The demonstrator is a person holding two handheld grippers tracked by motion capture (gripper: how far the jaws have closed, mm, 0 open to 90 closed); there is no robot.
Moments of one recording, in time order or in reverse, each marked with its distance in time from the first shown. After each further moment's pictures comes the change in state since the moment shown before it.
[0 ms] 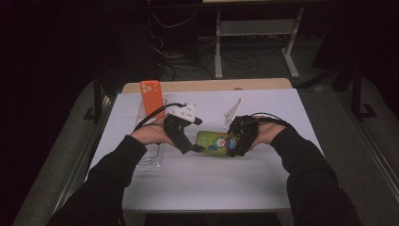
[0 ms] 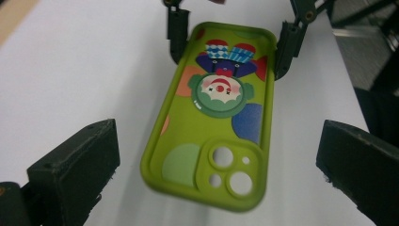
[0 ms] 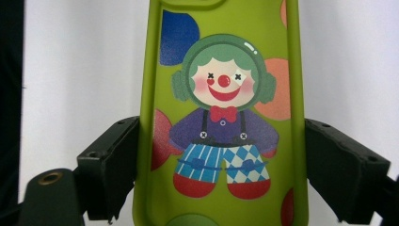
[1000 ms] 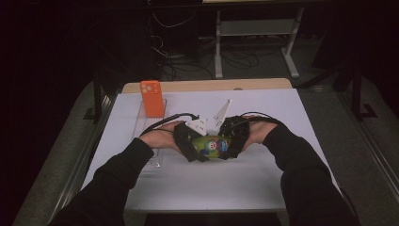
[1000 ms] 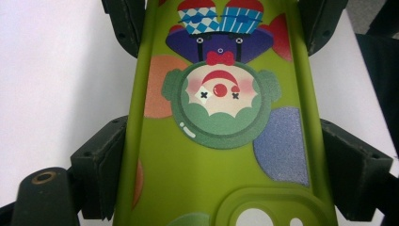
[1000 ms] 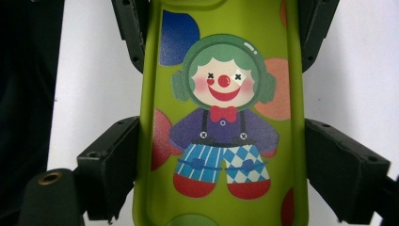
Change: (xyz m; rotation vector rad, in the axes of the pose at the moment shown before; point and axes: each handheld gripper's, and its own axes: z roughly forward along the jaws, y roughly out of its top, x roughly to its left) left arm -0.009 -0.002 0.032 0.168 -0.055 0.085; right arm 0.010 0.027 0.003 0.000 0.050 -0.086
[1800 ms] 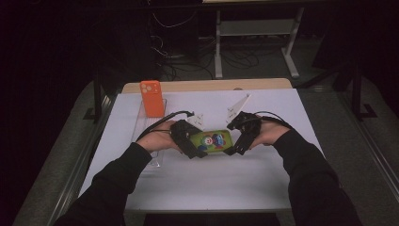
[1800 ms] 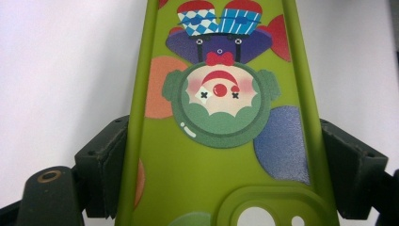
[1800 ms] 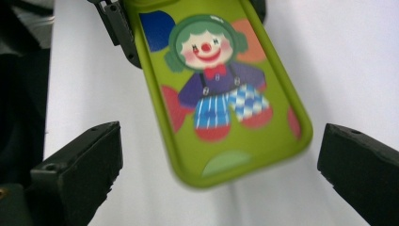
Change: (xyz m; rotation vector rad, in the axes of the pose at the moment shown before) left arm 0.002 -0.004 -0.006 0.037 0.098 -0.188; right arm -0.006 -0.032 -0.013 -0.143 -0.043 0.201
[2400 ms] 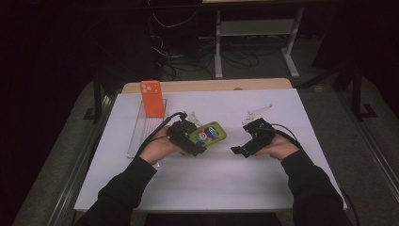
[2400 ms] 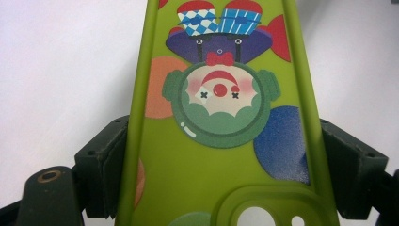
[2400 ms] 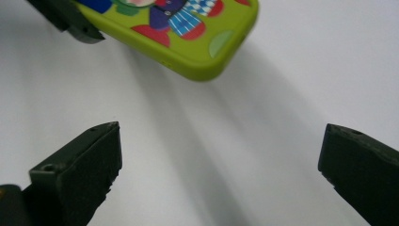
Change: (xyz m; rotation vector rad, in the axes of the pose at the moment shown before) left arm -0.008 -0.008 0.001 0.015 0.226 -0.273; right arm 0.009 -0.052 0.001 -0.153 -0.222 0.294
